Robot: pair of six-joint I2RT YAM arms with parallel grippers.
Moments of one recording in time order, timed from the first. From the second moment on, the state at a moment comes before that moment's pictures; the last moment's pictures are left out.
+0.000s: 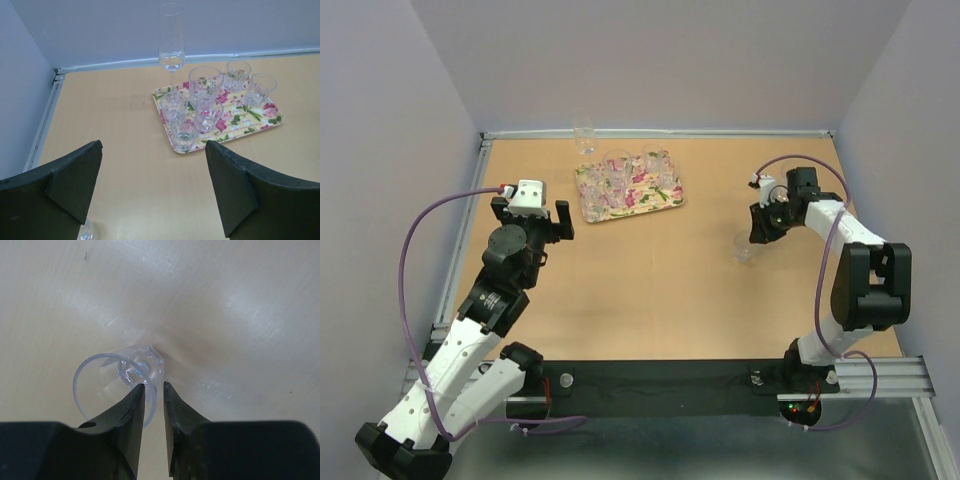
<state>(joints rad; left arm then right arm) -0.48 0.67 0.73 -0.09 -0.41 0.00 -0.03 1.61 1.10 -0.60 -0.49 -0.43</state>
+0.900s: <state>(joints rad) -0.48 0.65 0.73 -0.09 -0.42 0.00 0.17 1.65 1.35 -0.65 -0.48 -0.46</state>
